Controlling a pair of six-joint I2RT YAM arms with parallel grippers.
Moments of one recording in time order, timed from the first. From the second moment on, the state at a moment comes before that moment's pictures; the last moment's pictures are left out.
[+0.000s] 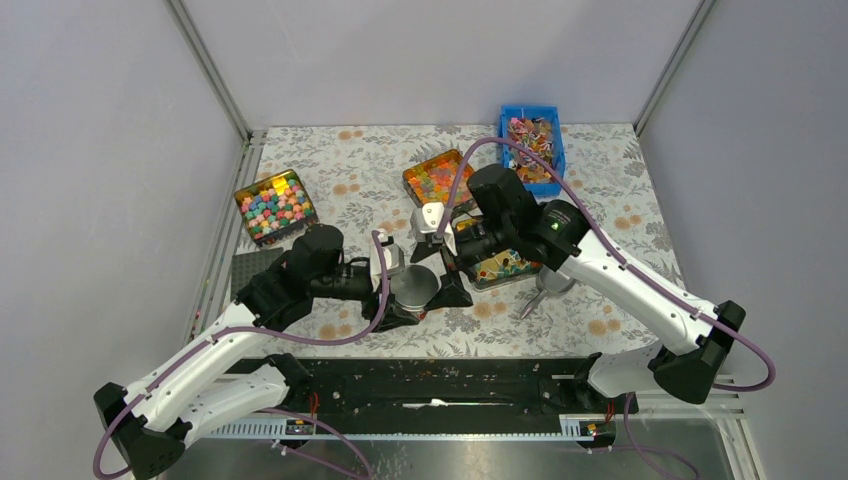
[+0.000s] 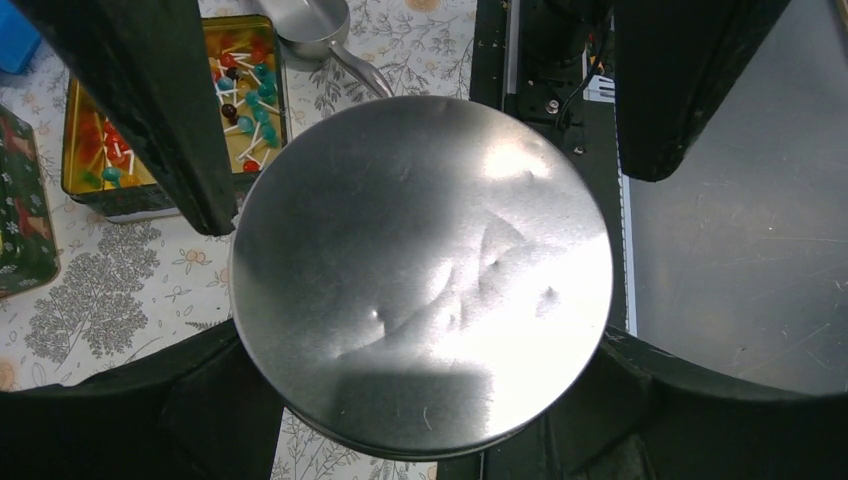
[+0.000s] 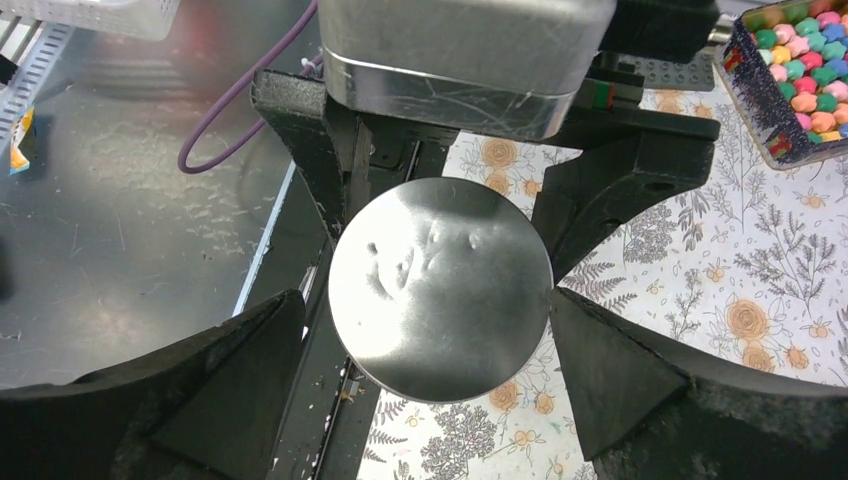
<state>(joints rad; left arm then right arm) -0.75 0.84 0.84 -0.44 0.71 0.21 0.88 1.36 1.46 -0.76 -0.85 -0.52</state>
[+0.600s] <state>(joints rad) -0.75 0.85 0.85 -0.48 0.71 0.23 0.90 1.39 1.45 -0.77 -0.80 -0.56</state>
